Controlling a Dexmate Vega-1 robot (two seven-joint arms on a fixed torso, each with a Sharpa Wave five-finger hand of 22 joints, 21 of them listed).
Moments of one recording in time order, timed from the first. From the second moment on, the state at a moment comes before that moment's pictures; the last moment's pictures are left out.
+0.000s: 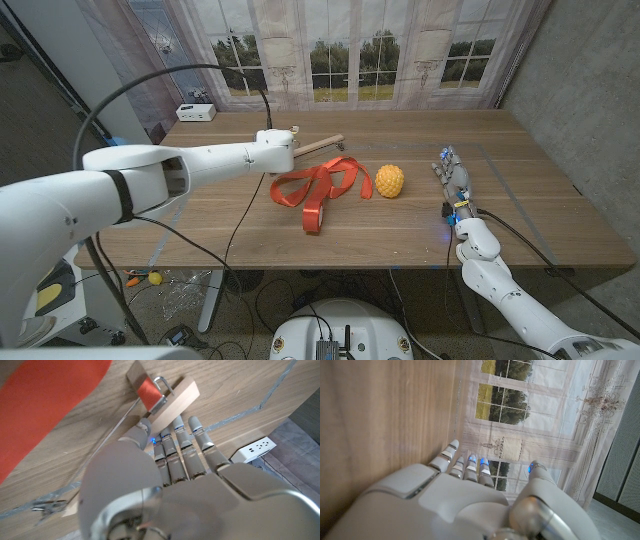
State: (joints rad) left arm -0.05 0.46 1.51 -1.24 0.15 1.03 -0.17; left_hand 1.07 0.15 0.55 -0.16 0.18 0.75 0.05 0.30 0.19 0.76 -0.03 0.40 0.25 0.82 -0.07 0.38 0.23 0.43 -0.01 0.70 0.18; right arm -0.98 -0.38 -0.28 -1.11 0.71 0.60 0.01; right_hand 0.23 0.10 0.25 -0.05 0.20 0.10 -0.01 0.19 0.18 0.08 0.07 0.21 0.19 -0.02 0.02 0.20 0.19 0.19 -0.01 0.19 0.17
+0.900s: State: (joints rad) left arm 0.24 0.56 1.21 -1.37 0.38 0.81 0.11; left_hand 1.19 0.03 0.51 -0.17 0.18 0.85 0.15 0.38 0.19 0.84 0.05 0.55 0.29 0.95 0.04 0.62 0.29 0.63 -0.02 0.95 0.19; right arm -1.05 -0.41 -0.29 -1.20 0.66 0.59 -0.08; right_hand 0.23 0.10 0.26 -0.06 0.20 0.11 -0.01 0.19 0.18 0.09 0.08 0.21 0.19 -0.01 0.03 0.20 0.19 0.20 0.00 0.19 0.17
